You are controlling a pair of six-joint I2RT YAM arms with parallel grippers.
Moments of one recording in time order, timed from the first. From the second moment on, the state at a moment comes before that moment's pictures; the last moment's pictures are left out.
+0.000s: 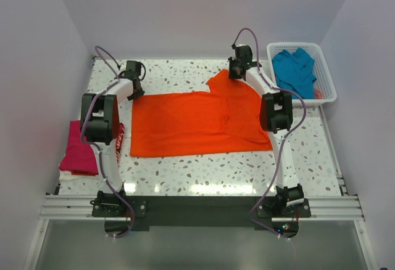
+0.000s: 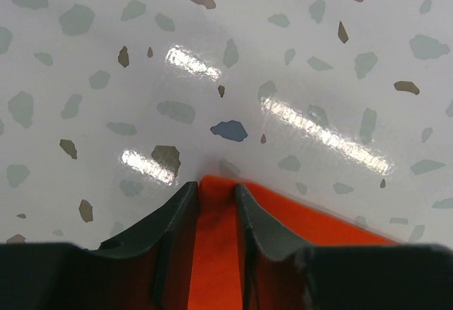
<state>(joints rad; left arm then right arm) -0.07 2.13 1.53 -0.38 -0.37 -0.46 0.23 2.61 2.30 -0.45 0.01 0.18</state>
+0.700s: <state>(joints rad) -0.06 2.15 1.57 -0.37 -0.34 -0.45 0.23 2.56 2.28 -0.43 0.05 0.20</state>
